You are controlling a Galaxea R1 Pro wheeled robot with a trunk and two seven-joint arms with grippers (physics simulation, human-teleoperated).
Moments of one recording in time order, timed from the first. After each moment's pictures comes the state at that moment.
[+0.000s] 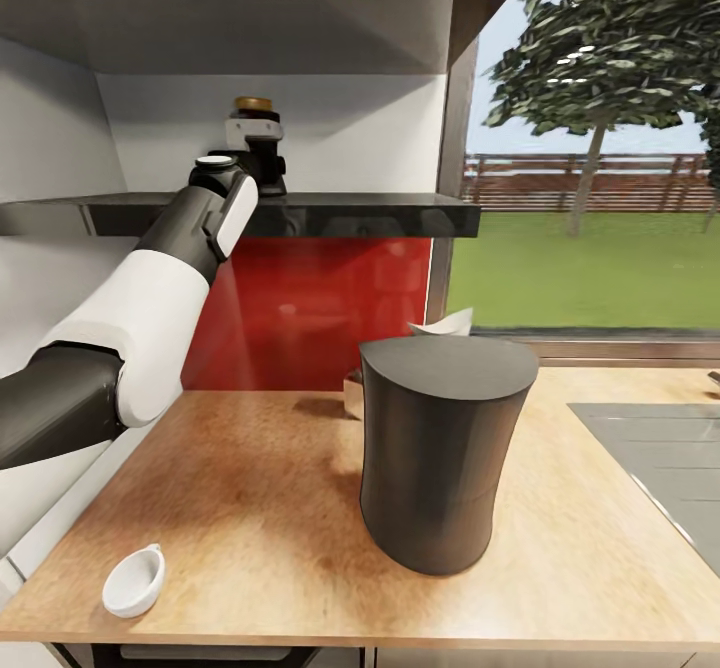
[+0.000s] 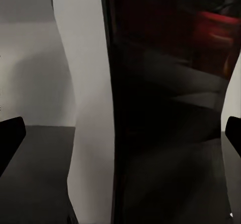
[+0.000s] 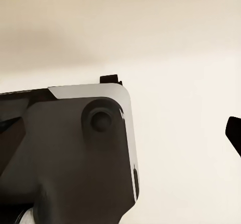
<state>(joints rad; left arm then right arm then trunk) -1.63 -0.10 -0.11 -0.59 0.06 0.39 0.25 -0.18 -0.10 -0.22 -0.03 0.10 -0.05 0.08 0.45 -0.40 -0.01</state>
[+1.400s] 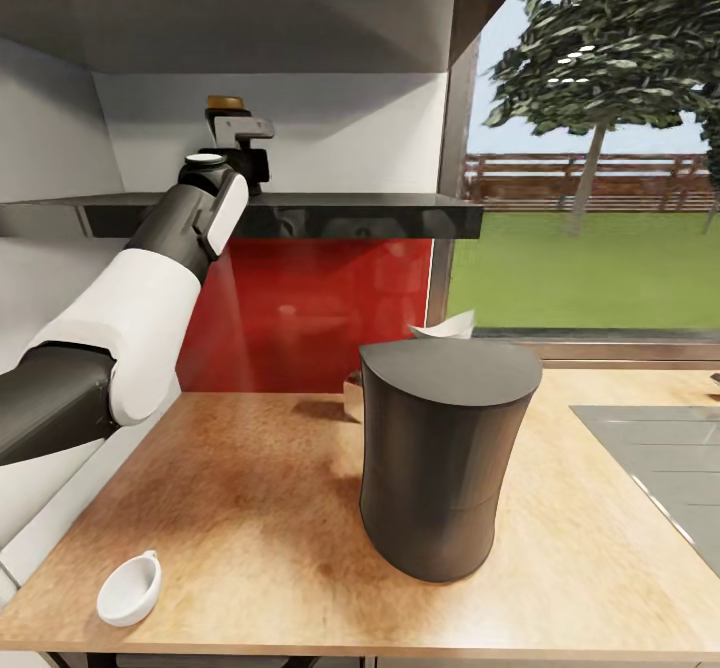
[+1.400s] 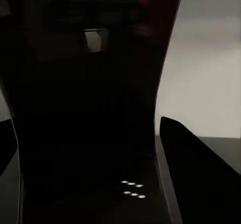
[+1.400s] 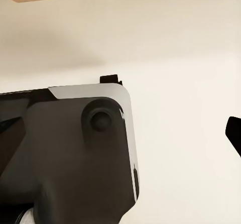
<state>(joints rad) -1.64 -0.07 -0.11 -0.60 0.06 0.39 0.24 -0.18 -0.10 -0.22 -0.03 0.10 -0.05 0.07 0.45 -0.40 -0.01</state>
